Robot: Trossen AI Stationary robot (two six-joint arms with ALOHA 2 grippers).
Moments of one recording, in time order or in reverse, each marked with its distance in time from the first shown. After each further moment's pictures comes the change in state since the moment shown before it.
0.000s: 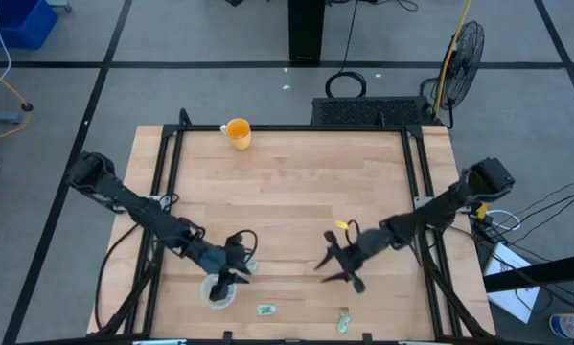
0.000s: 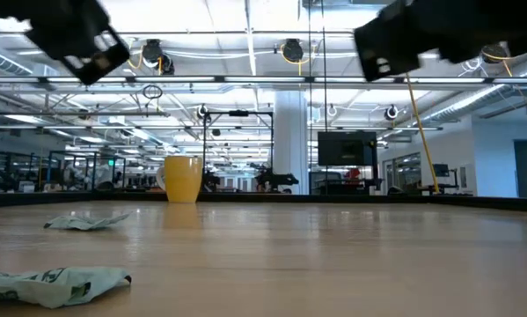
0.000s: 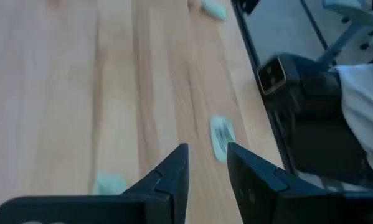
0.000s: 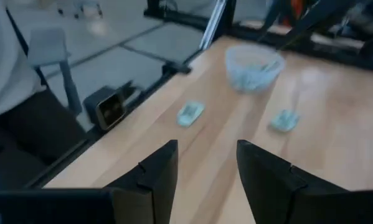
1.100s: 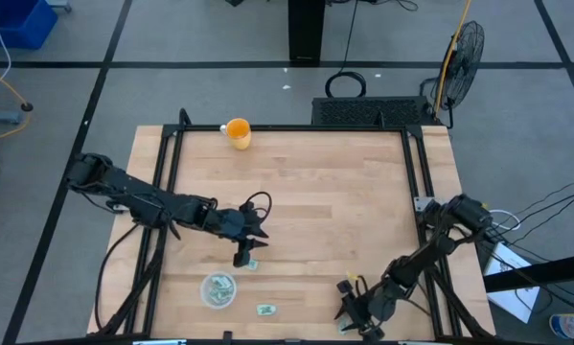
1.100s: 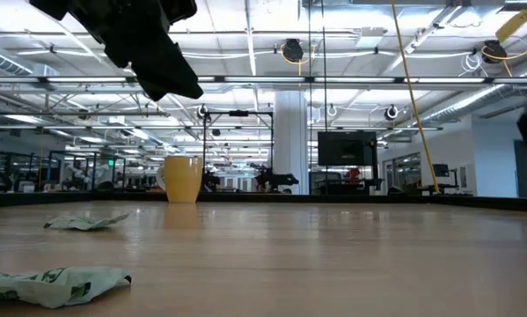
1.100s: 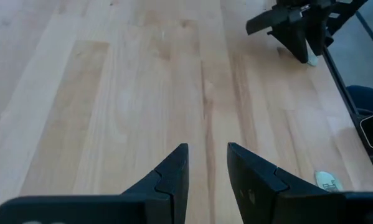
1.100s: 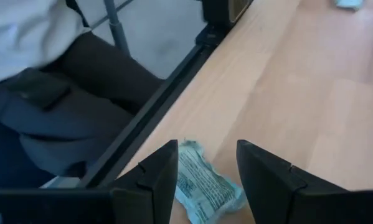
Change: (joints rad) left arm 0.296 0.002 0.000 0.039 0.001 0.211; right arm 0.420 0.408 0.097 0.075 0.228 0.348
